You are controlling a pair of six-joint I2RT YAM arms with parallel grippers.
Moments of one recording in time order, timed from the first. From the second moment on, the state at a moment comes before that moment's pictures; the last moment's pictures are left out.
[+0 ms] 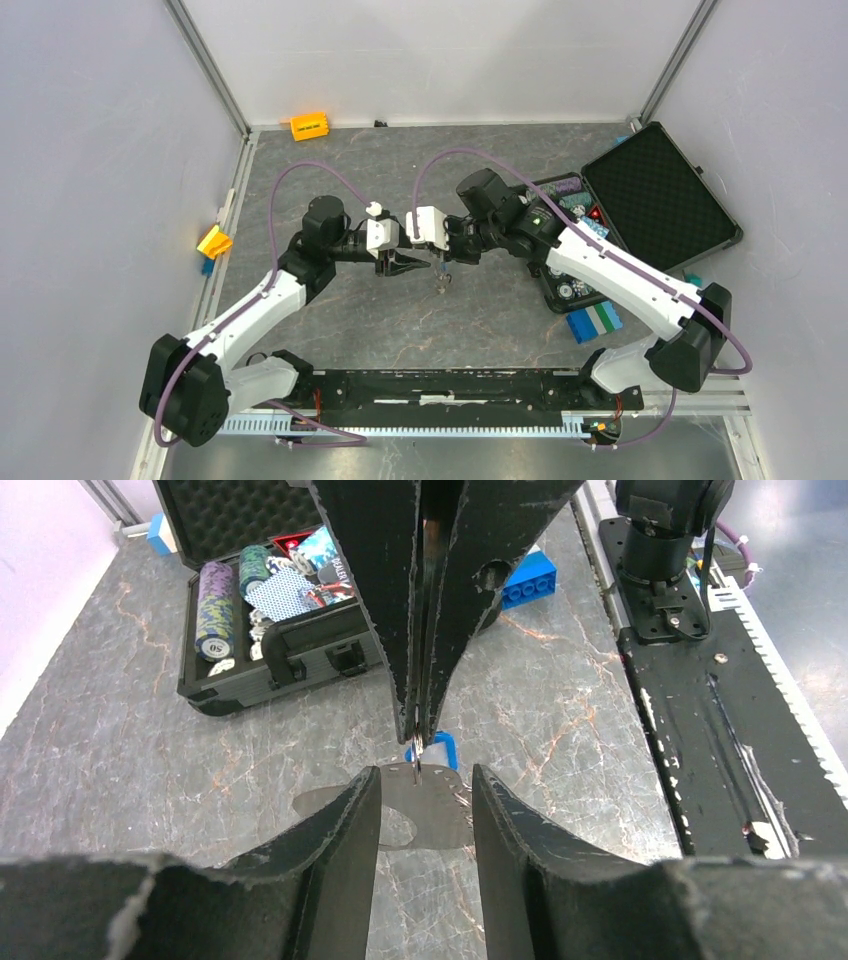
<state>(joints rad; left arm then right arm) -0.48 1.12 0.71 0.15 1.05 0.42 0.86 1.42 1.38 -0.74 -0.37 -0.70</state>
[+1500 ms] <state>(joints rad) -0.48 1.18 0.58 0.57 1.06 0.24 0.88 1.50 1.46 -0.82 -0.31 -0.69</state>
